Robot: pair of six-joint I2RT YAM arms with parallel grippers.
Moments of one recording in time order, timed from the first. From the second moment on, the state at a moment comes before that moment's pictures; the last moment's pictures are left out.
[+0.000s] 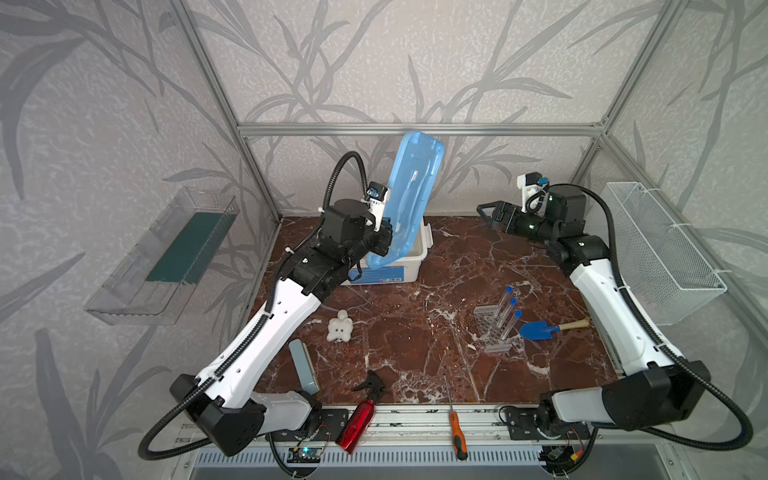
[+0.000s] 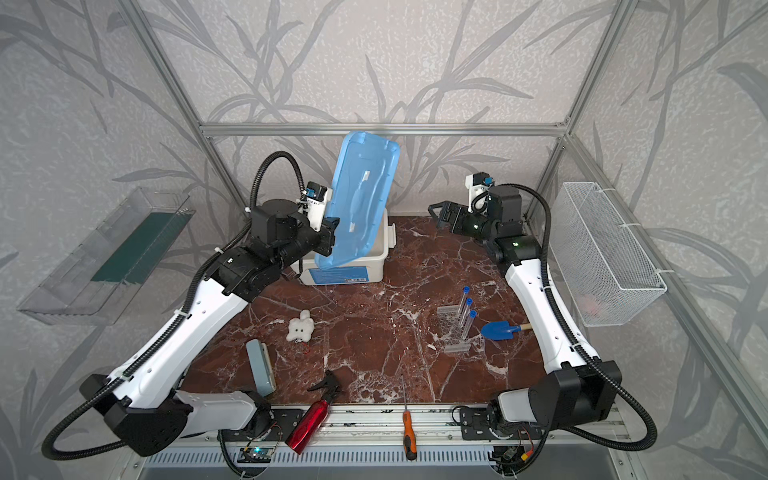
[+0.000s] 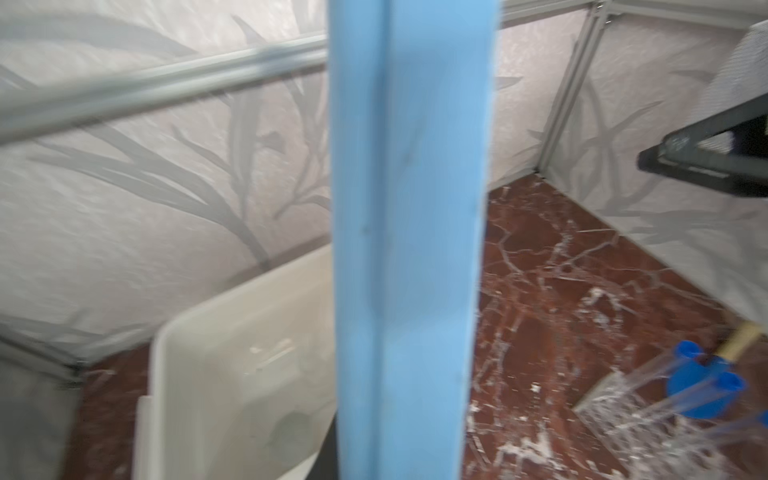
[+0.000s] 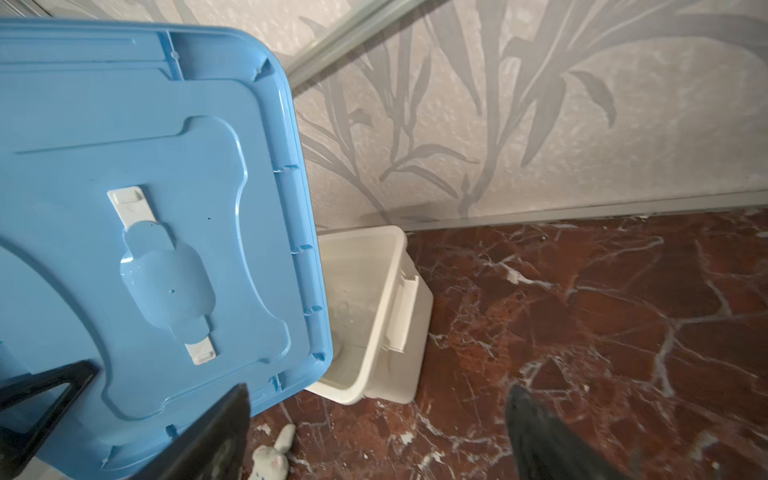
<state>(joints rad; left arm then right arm) -0.58 1.30 1.54 -0.57 -0.25 0.12 0.18 1.42 1.49 -0.39 -0.48 0.47</state>
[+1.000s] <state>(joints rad) -0.74 1.38 1.32 -0.56 -0.80 0.63 0.35 1.72 1.76 -0.32 -0.60 0.66</state>
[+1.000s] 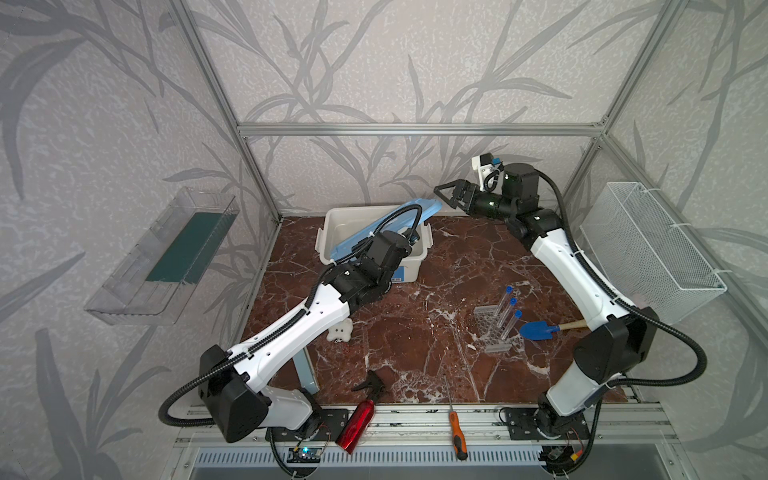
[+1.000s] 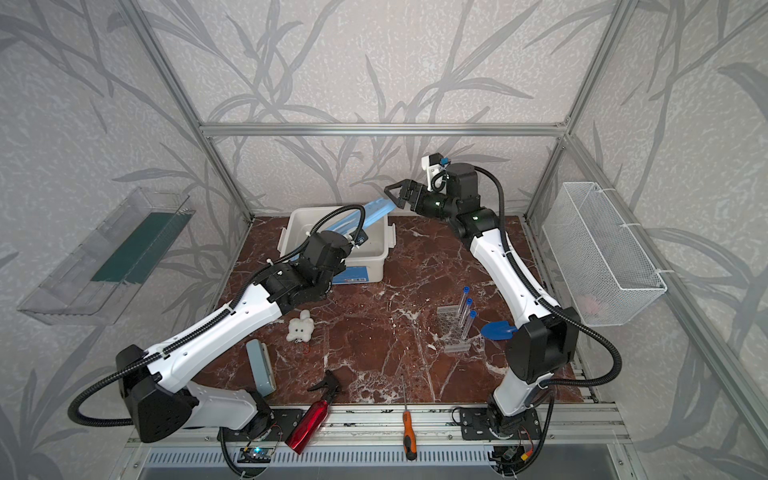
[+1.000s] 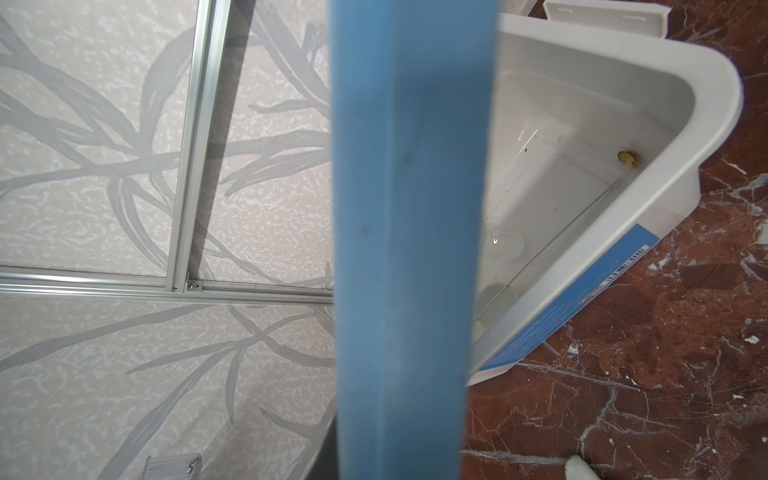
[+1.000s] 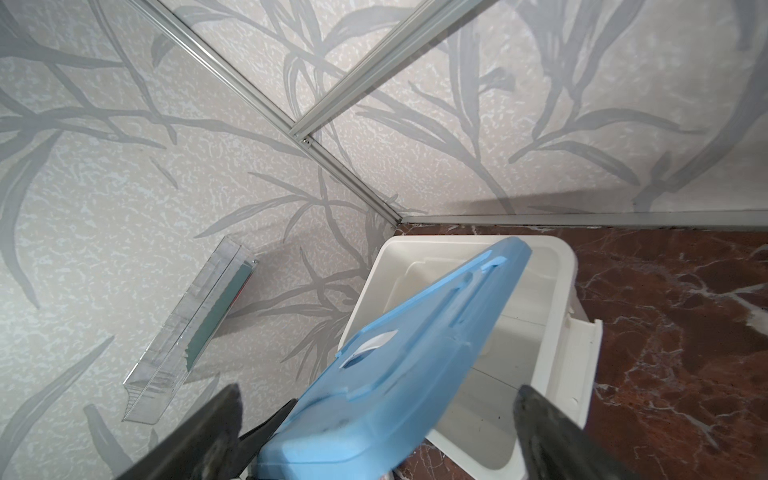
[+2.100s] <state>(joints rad) -0.80 1.48 1.13 -0.44 -0.83 0.32 0.38 1.85 1.49 -0.23 -0.65 0.70</state>
